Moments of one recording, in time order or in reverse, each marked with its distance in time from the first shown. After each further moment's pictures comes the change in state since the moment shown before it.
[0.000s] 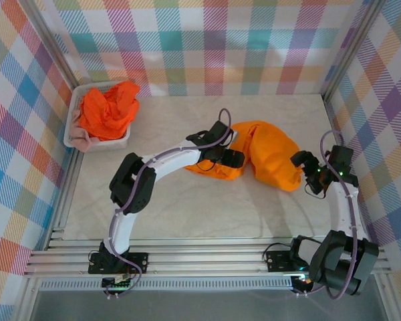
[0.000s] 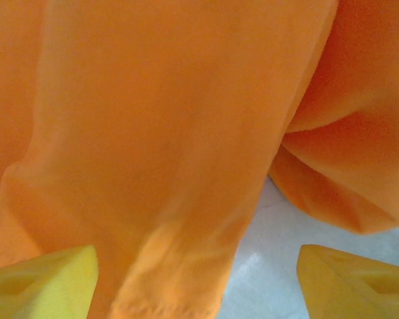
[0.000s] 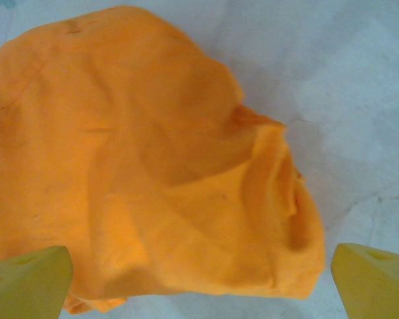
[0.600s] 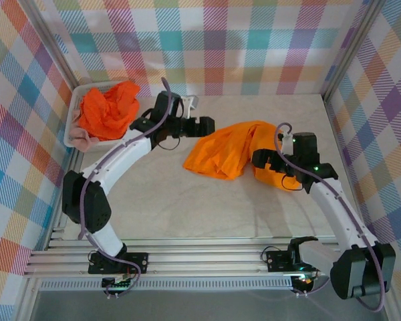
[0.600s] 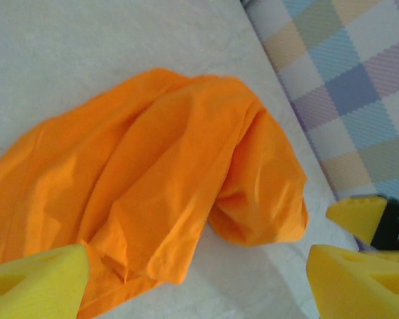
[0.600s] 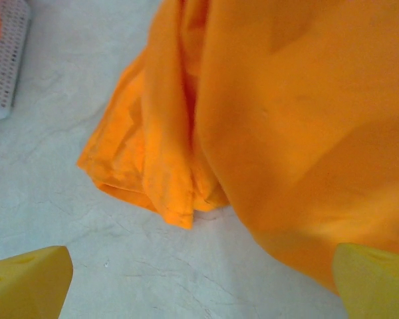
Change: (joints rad) left arm 0.257 -0.431 -0.197 0.059 0.259 -0.096; right arm 0.483 -0.019 0.140 0.010 0.060 -0.314
